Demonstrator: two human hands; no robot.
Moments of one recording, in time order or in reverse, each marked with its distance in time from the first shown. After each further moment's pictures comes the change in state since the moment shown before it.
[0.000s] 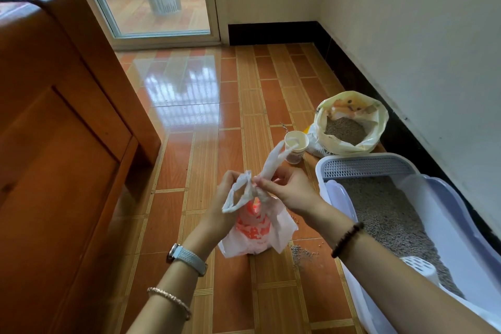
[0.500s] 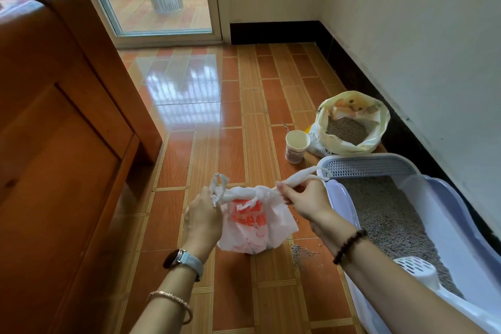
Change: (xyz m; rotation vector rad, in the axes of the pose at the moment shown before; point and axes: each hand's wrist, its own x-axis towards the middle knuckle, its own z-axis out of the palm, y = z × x) left_hand -0.010 -0.039 -0.010 0.591 0.390 -0.290; right_hand -0.002 0.039 -0.013 -0.004 0.291 0.136
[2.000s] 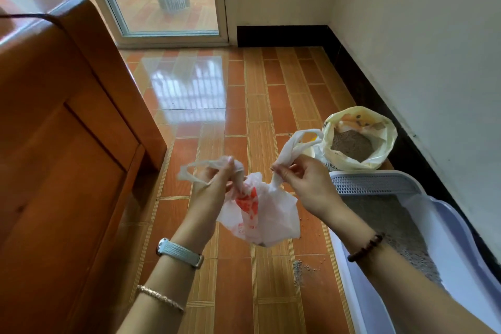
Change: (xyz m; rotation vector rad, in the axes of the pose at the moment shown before) left_hand 0.027 0.087 -0.065 -0.950 -0.193 -0.103; right_hand 0.014 -0.096 -0.006 -0.257 -0.123 -0.336
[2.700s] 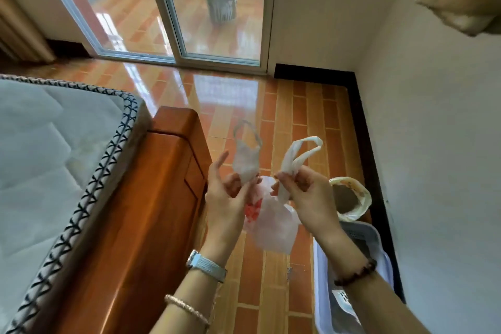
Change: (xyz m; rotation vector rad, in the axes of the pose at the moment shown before) left_hand -0.077 0.383 0.000 0.099 0.229 0.173; right_hand 0.026 -0.389 -0.104 0.108 -0.032 0.089
